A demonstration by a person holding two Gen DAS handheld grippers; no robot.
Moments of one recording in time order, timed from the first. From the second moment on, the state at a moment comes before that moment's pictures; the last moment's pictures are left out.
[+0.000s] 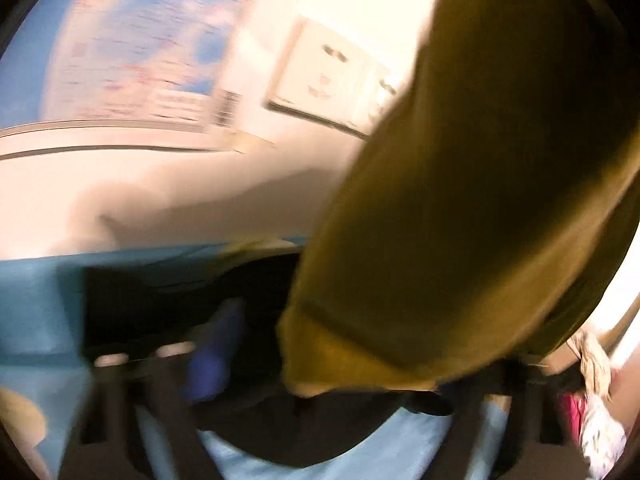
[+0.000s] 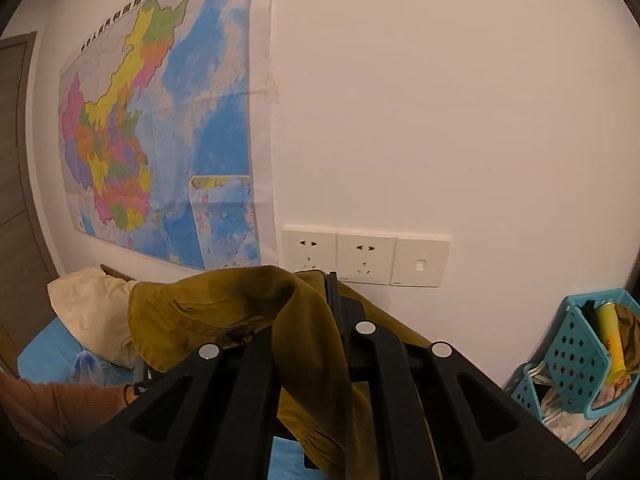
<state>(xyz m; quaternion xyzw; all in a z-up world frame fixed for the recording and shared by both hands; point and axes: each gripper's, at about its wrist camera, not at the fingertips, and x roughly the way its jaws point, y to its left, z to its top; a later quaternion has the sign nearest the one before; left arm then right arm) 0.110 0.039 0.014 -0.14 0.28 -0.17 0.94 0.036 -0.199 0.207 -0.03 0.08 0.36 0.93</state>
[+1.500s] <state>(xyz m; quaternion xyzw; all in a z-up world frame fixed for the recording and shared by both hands) -0.313 0.106 0.303 0.00 -0.06 -0.16 0.99 -0.328 -0.304 0.298 -0.01 -0.16 0.42 0.89</state>
